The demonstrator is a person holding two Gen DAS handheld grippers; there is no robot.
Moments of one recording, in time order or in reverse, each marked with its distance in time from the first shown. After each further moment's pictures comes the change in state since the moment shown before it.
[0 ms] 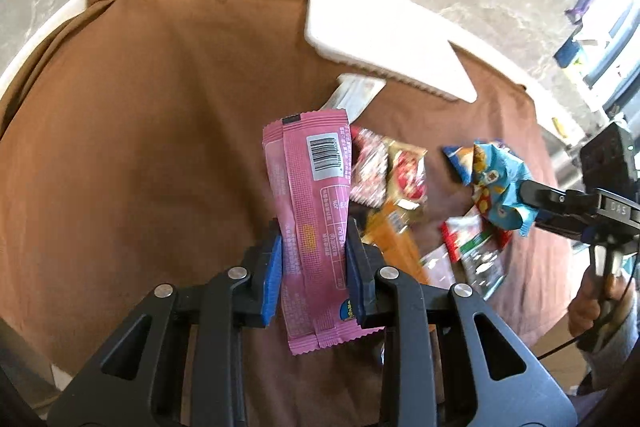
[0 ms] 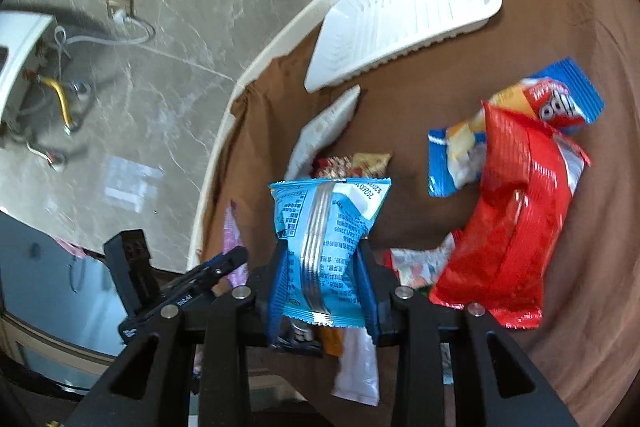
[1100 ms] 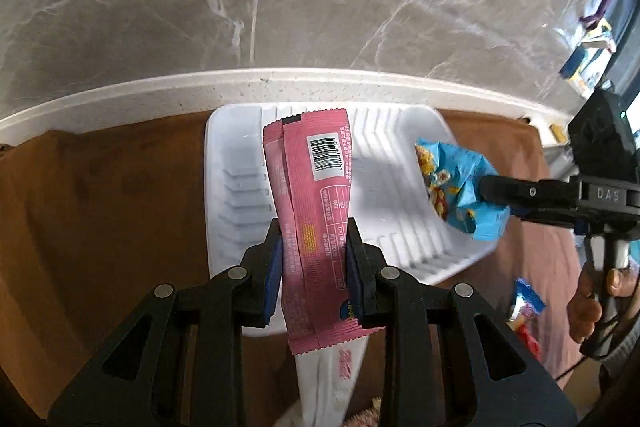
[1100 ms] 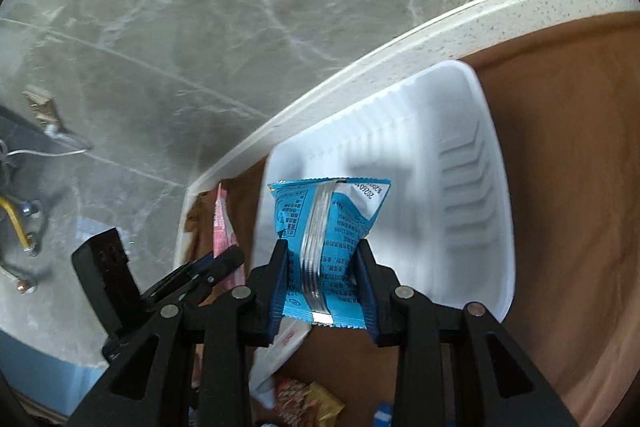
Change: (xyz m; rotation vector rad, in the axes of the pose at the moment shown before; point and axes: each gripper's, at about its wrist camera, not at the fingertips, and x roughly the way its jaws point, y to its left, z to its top) left arm 0.153 -0.063 0.255 0.243 -0.005 -0.059; right arm 0.027 -0.046 0.208 0.074 -0.137 -0.156
